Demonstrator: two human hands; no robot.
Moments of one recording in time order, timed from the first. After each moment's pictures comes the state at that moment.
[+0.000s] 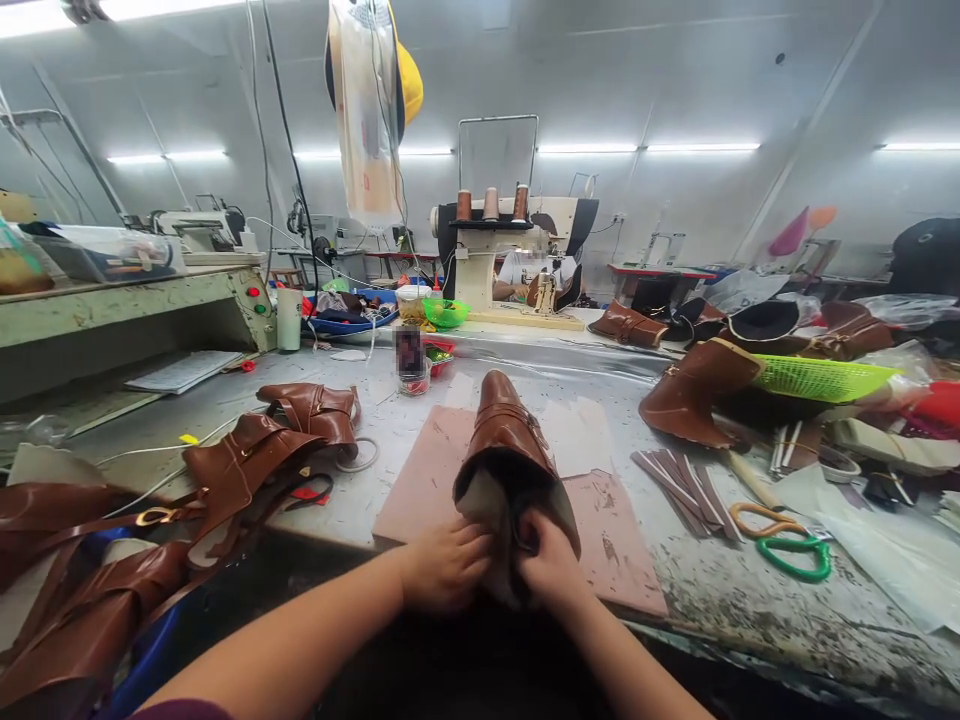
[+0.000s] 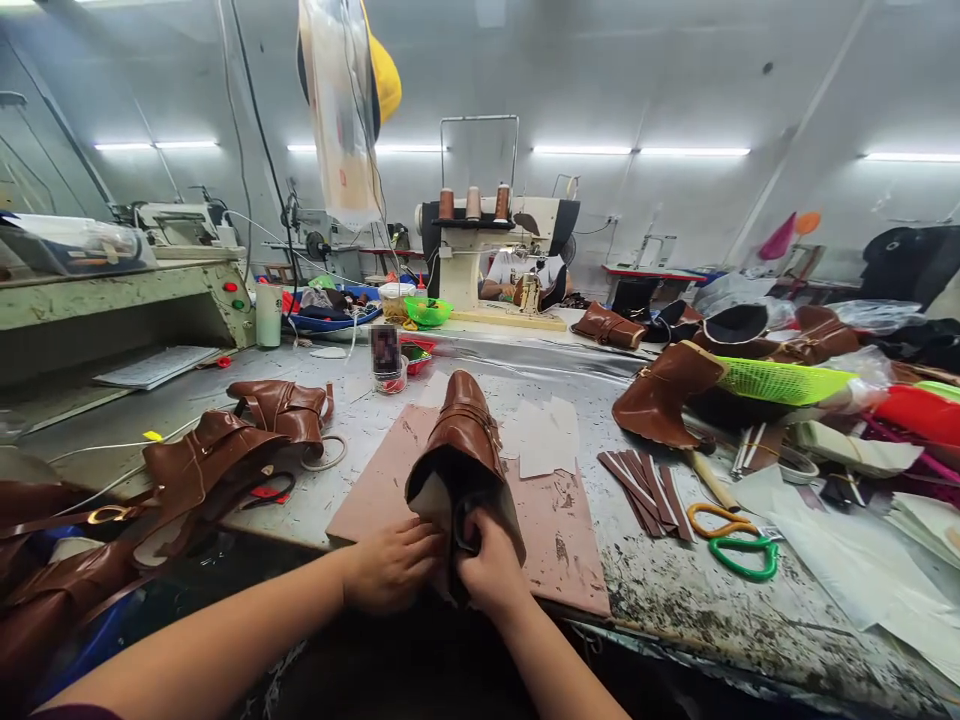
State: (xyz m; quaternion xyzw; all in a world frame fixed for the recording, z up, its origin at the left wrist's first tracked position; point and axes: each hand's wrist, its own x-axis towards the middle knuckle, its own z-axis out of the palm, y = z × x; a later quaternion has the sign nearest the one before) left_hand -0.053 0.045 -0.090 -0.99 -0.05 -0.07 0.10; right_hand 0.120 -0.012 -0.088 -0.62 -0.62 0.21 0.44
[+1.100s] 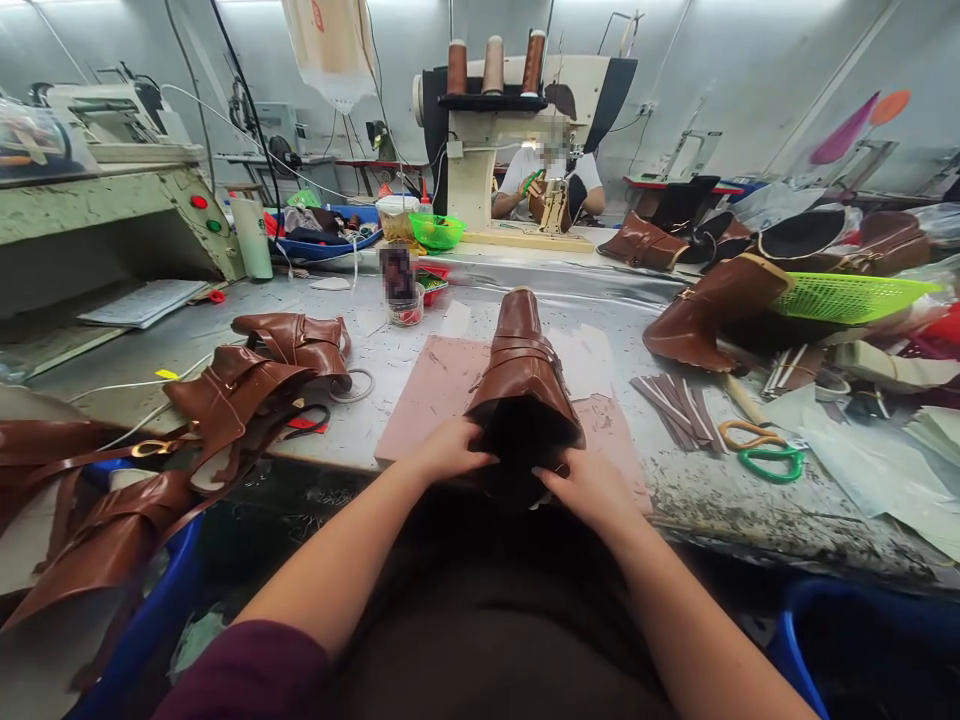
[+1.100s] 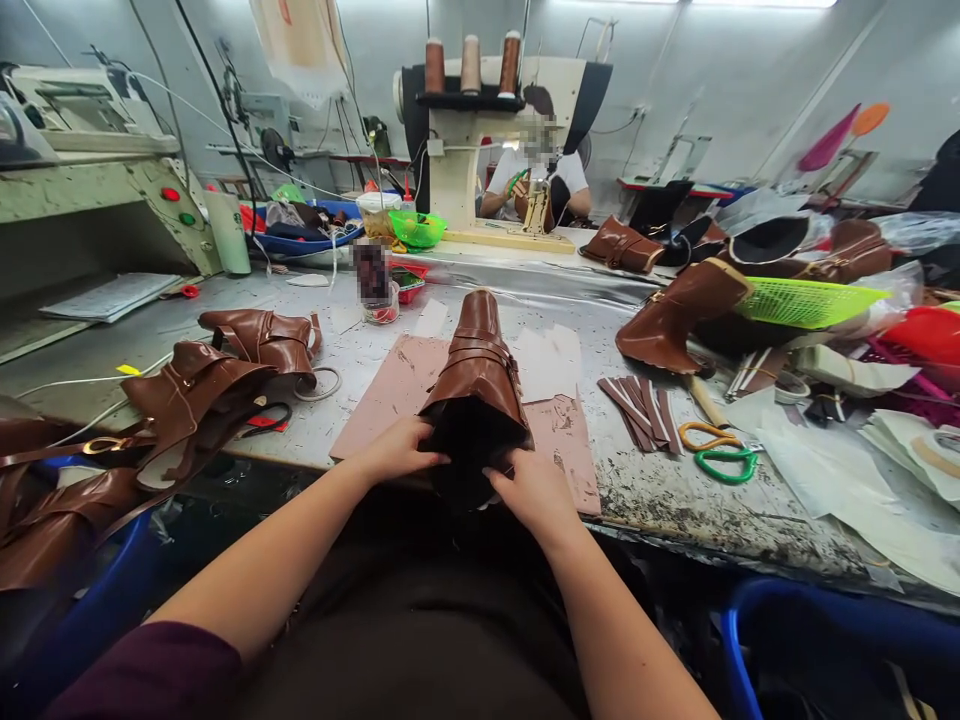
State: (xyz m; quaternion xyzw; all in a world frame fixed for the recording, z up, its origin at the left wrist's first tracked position) left_hand -0.021 0.071 -0.077 -0.88 -0.35 -0.11 -0.31; right_hand 0.162 -0.034 -0.065 -0.77 -0.59 0.20 0.13
